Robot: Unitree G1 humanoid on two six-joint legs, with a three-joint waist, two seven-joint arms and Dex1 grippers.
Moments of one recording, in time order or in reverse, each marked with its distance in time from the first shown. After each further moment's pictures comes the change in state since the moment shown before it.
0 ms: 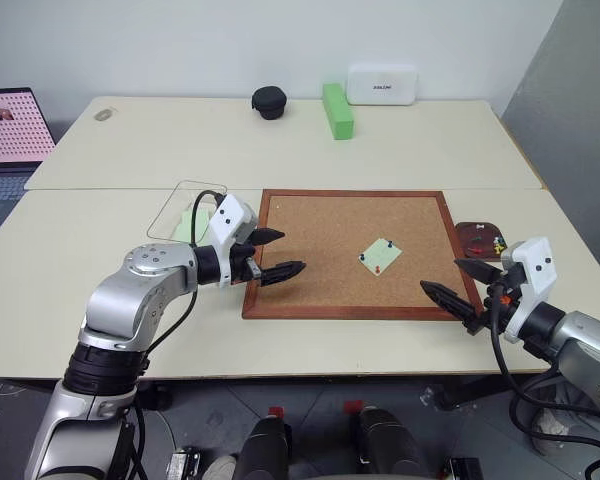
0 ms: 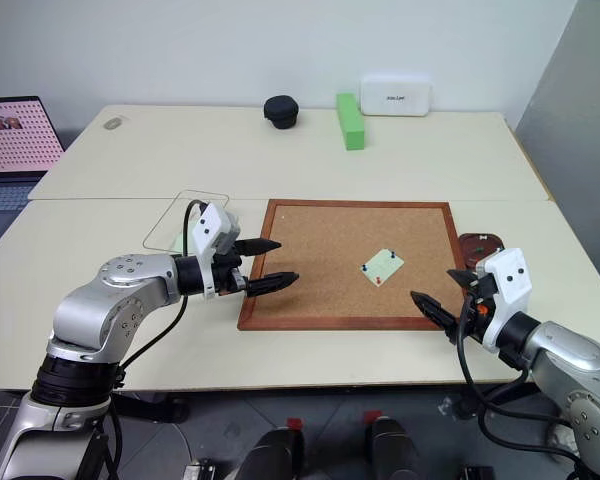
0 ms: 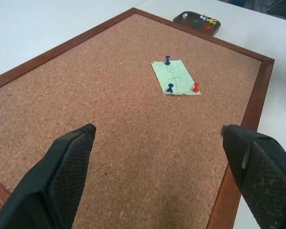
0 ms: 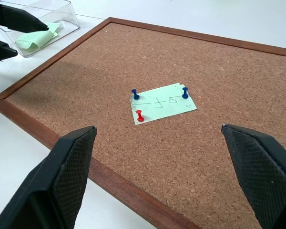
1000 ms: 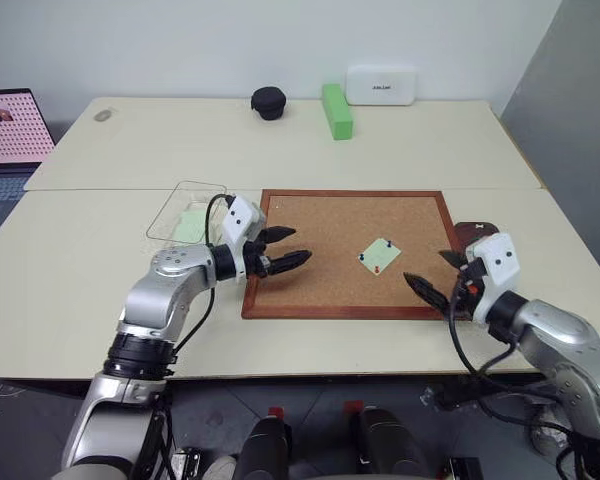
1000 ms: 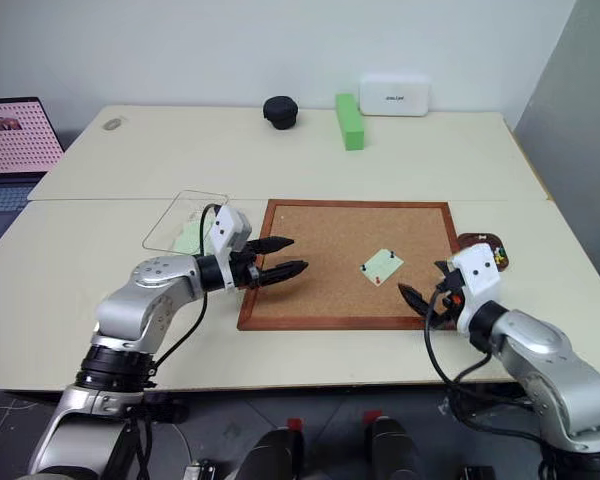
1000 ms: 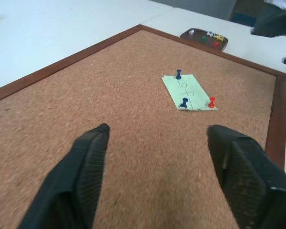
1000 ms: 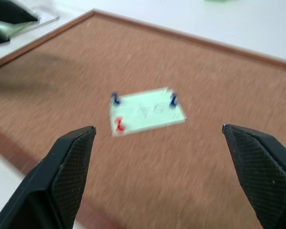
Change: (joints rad) left arm -0.046 -0.168 -0.044 0.304 0.104 -0.299 -0.029; right arm -0.150 0.063 0.244 0.207 -0.267 -0.205 -0.048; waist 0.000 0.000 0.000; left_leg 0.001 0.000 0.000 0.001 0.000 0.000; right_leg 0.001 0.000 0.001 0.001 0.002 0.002
